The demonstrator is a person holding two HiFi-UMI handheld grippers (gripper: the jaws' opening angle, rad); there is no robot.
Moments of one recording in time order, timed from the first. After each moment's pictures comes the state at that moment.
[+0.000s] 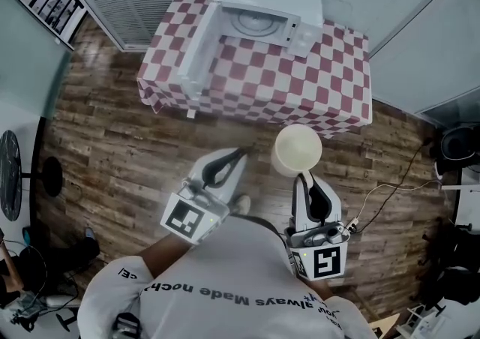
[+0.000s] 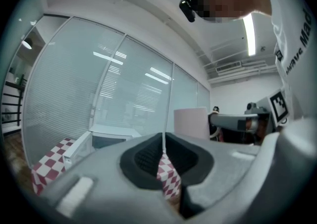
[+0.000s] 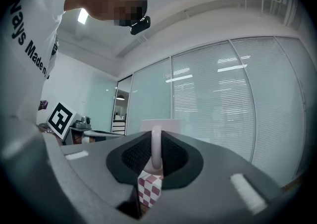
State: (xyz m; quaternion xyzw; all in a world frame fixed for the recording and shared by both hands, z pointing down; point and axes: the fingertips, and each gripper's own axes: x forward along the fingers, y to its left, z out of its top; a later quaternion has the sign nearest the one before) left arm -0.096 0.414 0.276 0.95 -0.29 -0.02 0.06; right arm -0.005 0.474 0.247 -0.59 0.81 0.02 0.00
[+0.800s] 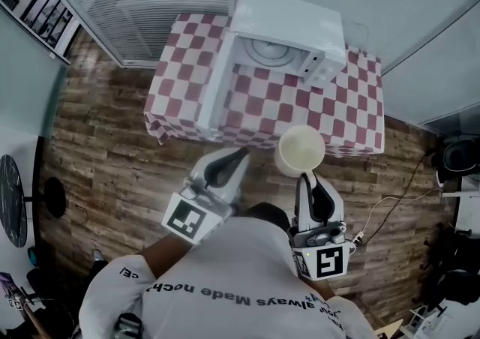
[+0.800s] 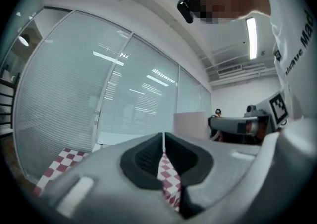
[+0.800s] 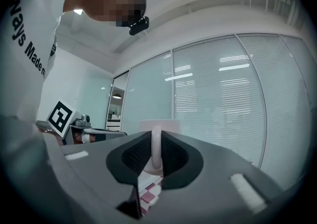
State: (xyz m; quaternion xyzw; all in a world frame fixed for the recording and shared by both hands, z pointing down) left arm -0.160 0.218 0.266 0.96 -0.28 -0.04 0.06; right arm -0.072 0.280 0.244 -0.60 0.80 0.03 0.00
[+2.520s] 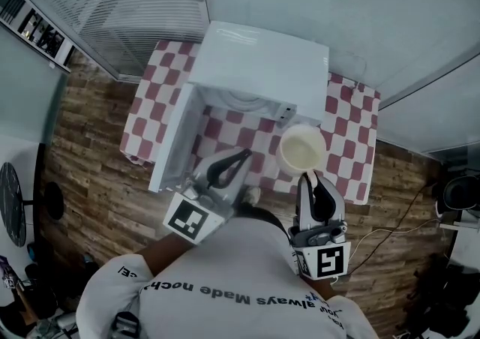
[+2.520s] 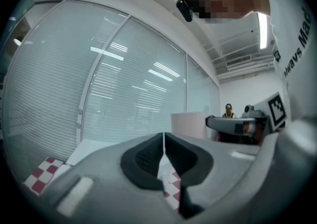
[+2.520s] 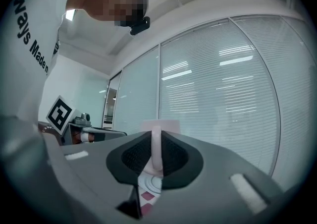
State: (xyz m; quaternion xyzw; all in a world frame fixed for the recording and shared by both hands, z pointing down) left arm 0.054 0.009 0.262 0.95 -0.30 -0.01 0.06; right arm 0.145 0.062 0.243 -0.57 0.82 0.02 0.02
